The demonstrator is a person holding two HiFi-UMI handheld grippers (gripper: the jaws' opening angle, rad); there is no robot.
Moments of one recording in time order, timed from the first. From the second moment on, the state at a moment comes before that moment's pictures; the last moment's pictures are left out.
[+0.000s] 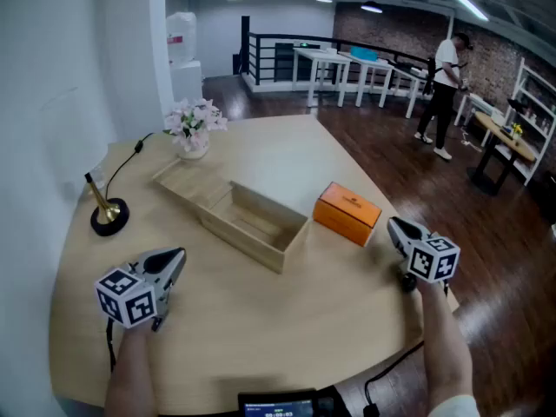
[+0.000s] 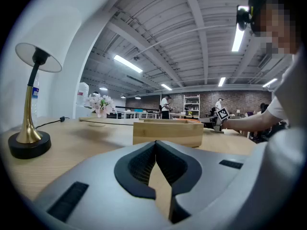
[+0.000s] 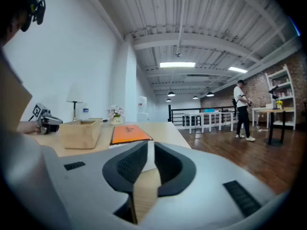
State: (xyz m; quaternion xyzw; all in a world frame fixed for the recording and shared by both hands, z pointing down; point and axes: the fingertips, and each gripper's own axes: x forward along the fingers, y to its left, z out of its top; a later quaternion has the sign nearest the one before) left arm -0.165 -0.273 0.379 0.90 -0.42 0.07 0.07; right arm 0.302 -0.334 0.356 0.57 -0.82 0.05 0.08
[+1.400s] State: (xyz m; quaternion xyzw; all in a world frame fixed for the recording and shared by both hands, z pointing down) left arm -0.169 -0.274 0.381 0.90 -0.42 0.08 0.06; right arm 0.223 -0.389 0.398 0.43 -0.85 0.07 0.30
